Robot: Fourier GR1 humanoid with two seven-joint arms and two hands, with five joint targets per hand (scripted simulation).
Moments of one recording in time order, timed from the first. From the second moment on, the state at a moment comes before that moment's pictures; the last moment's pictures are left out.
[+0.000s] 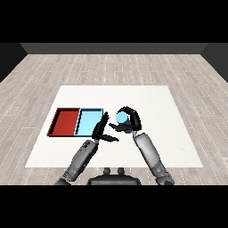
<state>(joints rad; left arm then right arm) -0.32 0.00 -0.39 -1.22 0.26 0.18 -0.26 -0.41 0.00 0.28 -1.49 0.11 -0.31 -0.01</state>
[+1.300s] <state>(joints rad) -0.42 0.00 -0.49 -1.10 0.40 0.23 -0.36 -0.47 0.00 0.44 -1.38 -0.07 -0.45 -0.11</state>
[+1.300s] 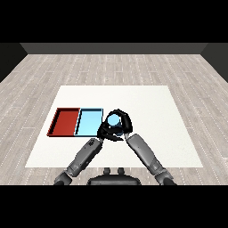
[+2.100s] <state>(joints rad) -0.47 0.01 -0.60 -1.01 0.62 0.37 -0.44 -0.46 -0.01 0.50 -1.40 -0.25 -0.50 -0.21</state>
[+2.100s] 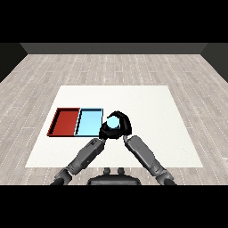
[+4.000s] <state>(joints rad) -0.56 0.13 -0.49 -0.89 0.58 0.44 -0.58 -0.19 -0.07 0.21 -1.67 -0.36 -0.28 -0.24</state>
